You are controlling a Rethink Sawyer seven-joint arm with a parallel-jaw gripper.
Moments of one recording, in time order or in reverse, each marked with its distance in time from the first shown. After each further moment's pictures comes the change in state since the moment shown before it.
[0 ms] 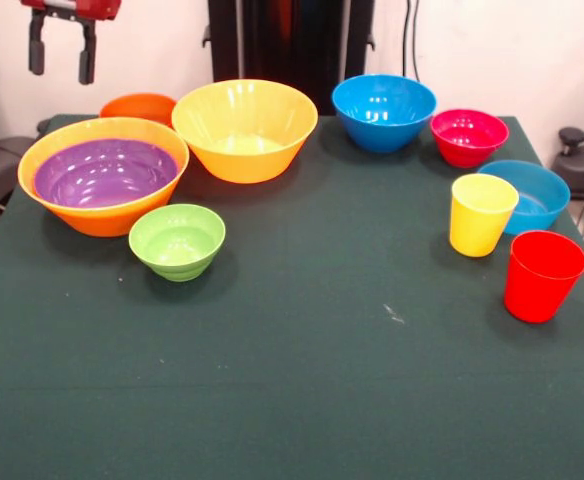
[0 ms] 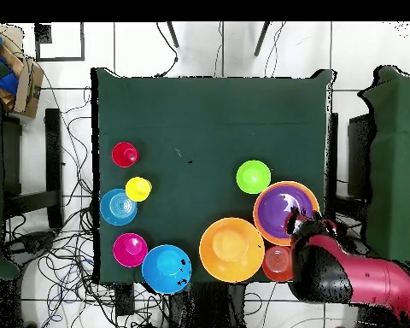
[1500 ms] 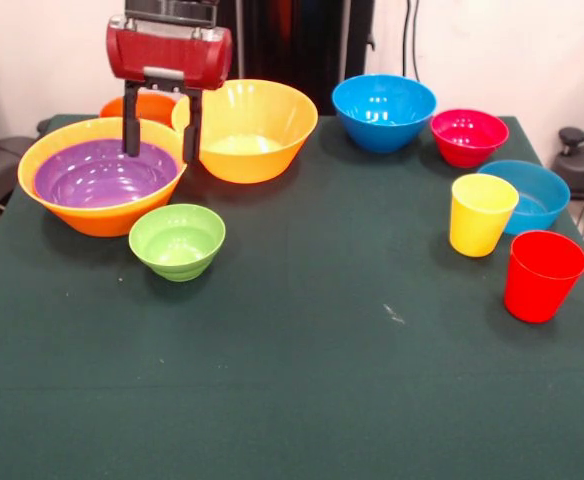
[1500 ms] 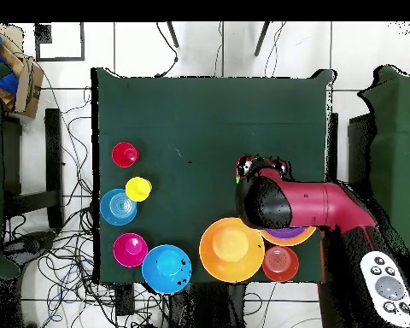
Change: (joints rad) arm 0.373 0.162 -0.128 -0.279 0.191 0.080 0.000
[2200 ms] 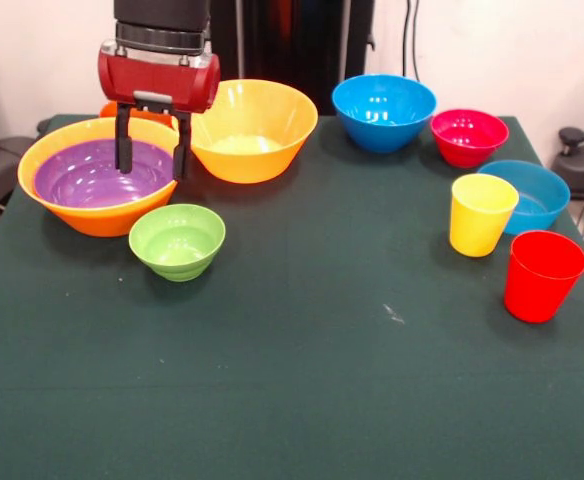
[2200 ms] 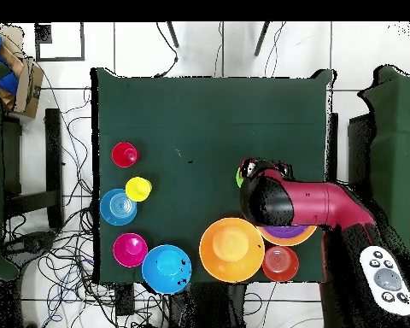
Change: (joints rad) arm 0.010 0.052 -0.036 -0.025 0.002 0.001 0.000
